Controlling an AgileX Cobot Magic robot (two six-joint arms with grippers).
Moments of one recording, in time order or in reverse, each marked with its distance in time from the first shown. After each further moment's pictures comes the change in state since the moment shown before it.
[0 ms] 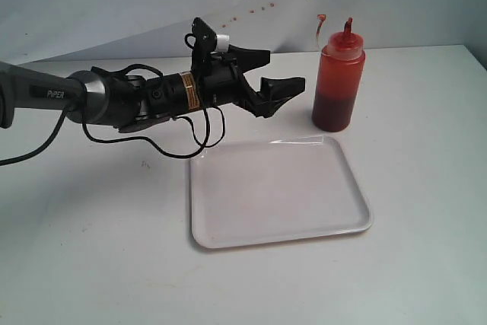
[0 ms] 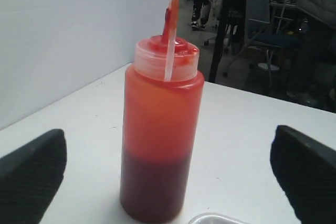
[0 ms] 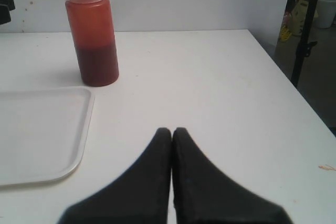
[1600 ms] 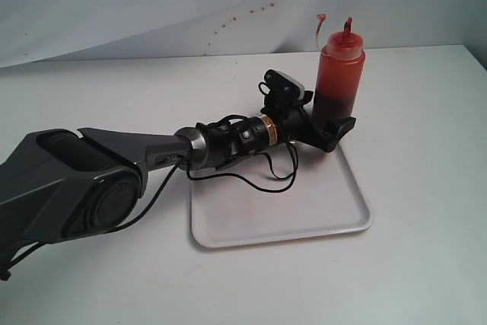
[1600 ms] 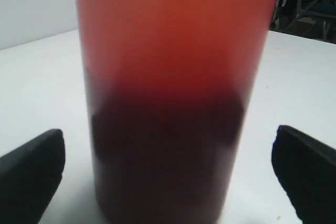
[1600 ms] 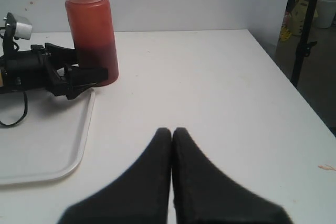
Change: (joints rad) left arm -0.207 0.437 -0.528 -0.271 0.340 0.132; right arm 0.000 0.000 0.000 0.000 0.000 0.000
